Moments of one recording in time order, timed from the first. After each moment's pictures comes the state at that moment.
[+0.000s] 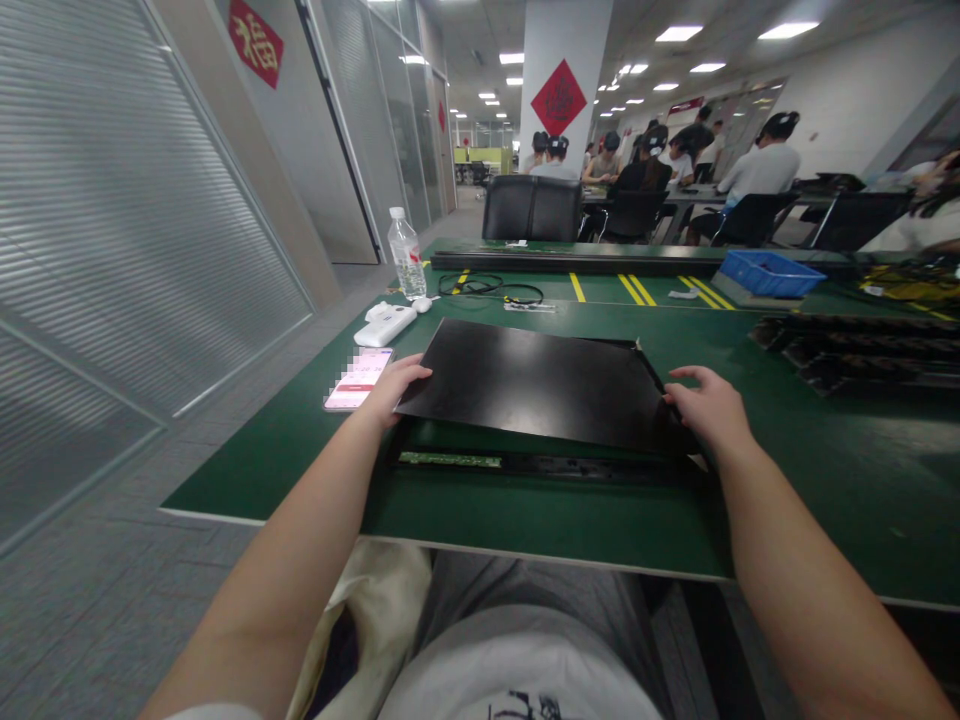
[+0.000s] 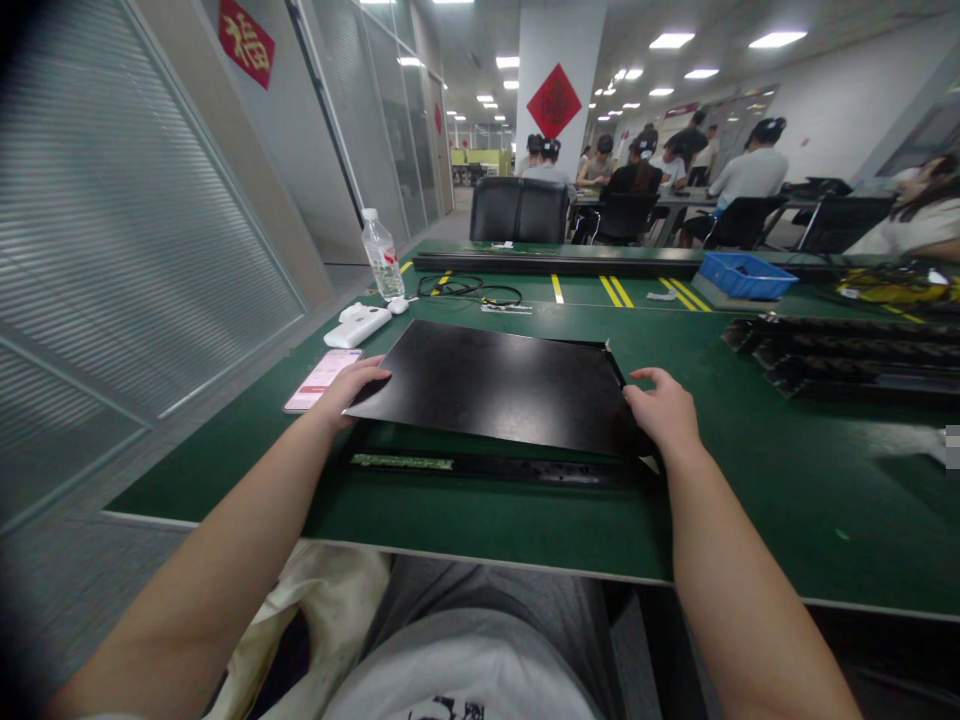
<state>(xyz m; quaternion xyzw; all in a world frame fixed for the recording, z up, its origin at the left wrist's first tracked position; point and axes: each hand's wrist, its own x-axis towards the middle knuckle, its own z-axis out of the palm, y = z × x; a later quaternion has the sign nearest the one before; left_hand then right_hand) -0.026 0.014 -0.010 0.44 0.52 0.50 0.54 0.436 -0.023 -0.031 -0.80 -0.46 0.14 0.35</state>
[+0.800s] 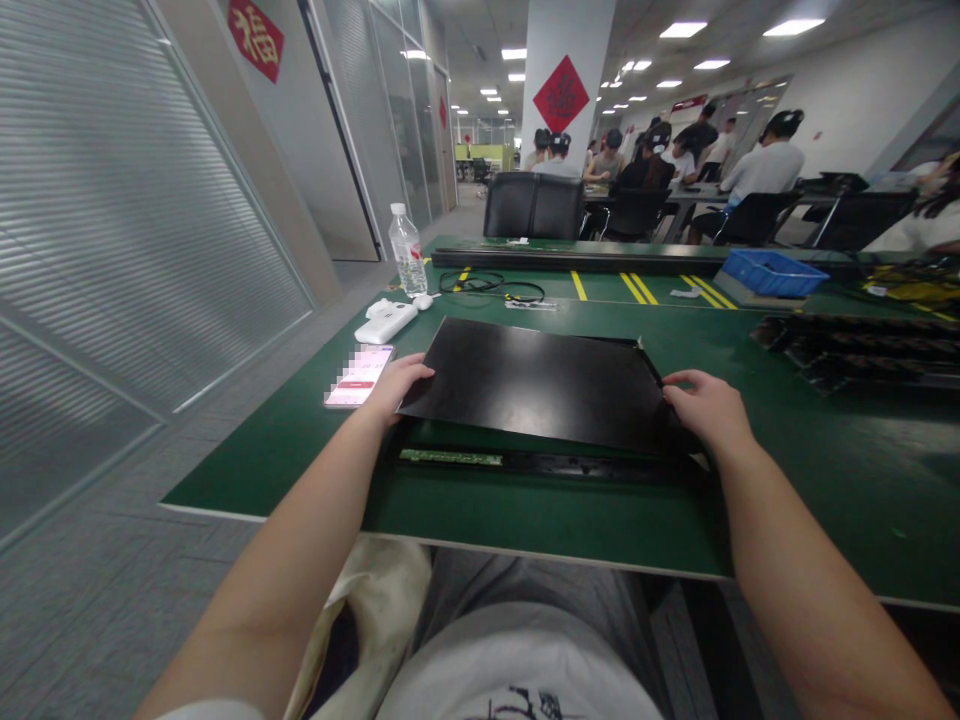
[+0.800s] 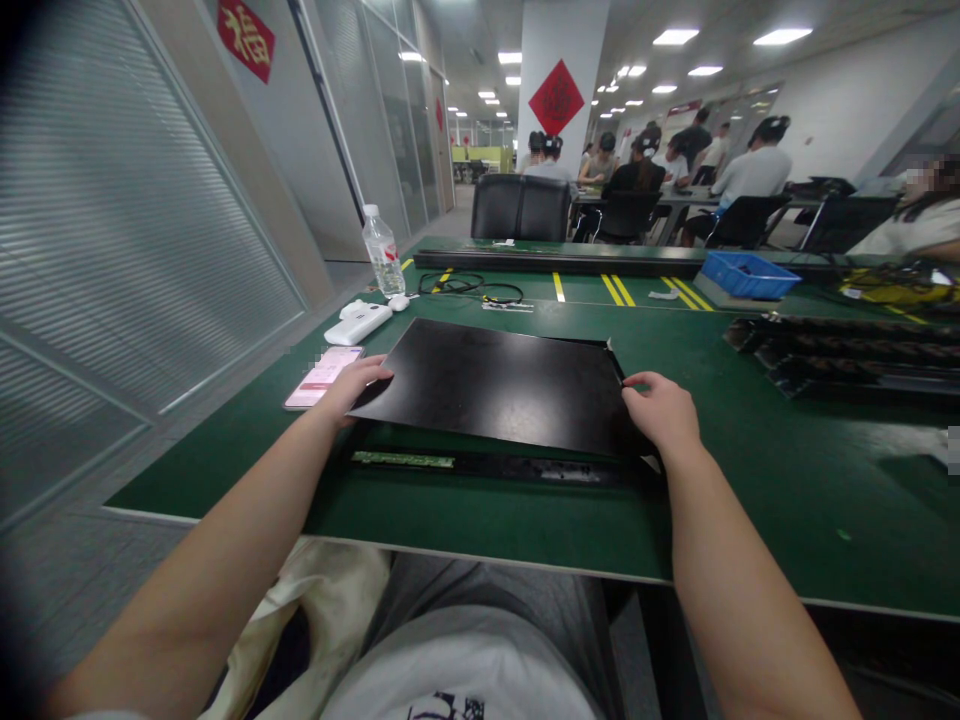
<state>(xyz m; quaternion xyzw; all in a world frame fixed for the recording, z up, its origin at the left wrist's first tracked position) -0.023 0.014 -0.012 0.43 0.53 0.50 0.53 0.435 -0.024 -0.030 -0.81 -0.51 0.08 0.29</state>
